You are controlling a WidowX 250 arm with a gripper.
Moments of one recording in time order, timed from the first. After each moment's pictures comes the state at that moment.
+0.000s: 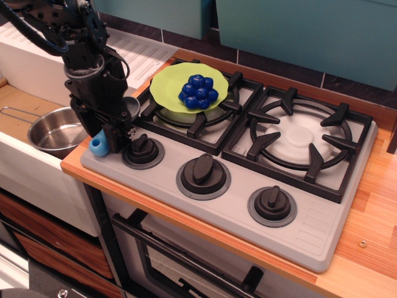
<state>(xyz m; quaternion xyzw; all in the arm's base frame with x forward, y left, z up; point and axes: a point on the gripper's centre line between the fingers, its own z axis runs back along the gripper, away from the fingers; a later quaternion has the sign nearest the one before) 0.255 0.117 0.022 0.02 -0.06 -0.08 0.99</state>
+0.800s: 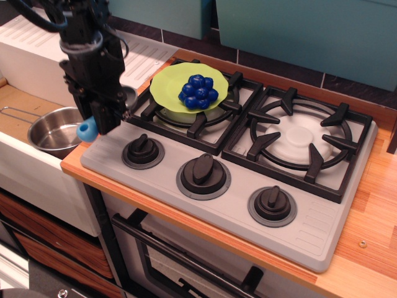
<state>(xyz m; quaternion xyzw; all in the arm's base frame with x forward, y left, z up) 0.251 0.122 0.050 0.03 -0.03 -0.09 0.99</state>
